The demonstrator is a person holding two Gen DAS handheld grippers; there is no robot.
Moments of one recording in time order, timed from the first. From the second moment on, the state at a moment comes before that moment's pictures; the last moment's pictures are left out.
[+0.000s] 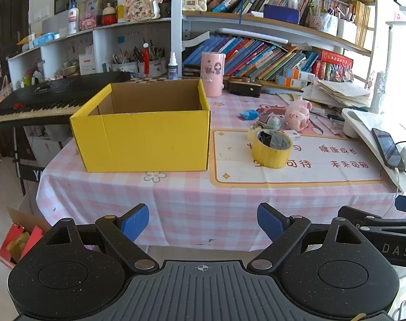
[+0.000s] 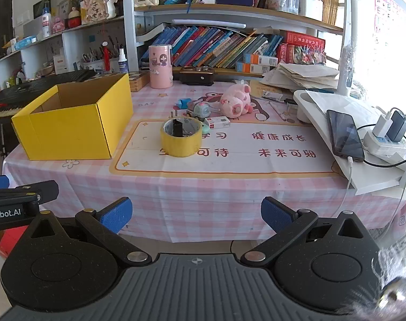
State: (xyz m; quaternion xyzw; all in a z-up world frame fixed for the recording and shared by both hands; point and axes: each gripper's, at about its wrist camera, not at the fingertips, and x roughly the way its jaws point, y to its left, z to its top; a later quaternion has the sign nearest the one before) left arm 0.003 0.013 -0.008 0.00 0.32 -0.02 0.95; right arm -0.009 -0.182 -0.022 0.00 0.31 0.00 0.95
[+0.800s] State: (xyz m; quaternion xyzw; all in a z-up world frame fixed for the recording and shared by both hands) left arm 0.004 0.013 -0.007 0.01 0.31 -0.04 0.95; right arm -0.005 -0.175 -0.024 0.00 0.31 0.00 0.95
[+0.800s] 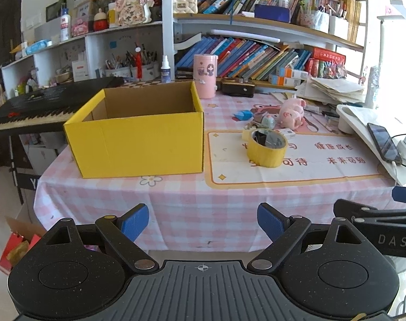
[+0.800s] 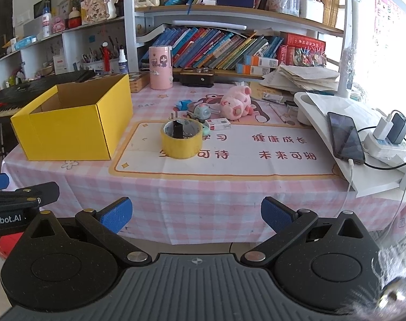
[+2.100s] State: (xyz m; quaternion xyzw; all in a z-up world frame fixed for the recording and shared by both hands) left arm -0.003 0.015 -0.008 0.02 0.31 -0.03 0.95; right arm -0.010 -0.168 -0.024 0.01 0.31 0.02 0.95
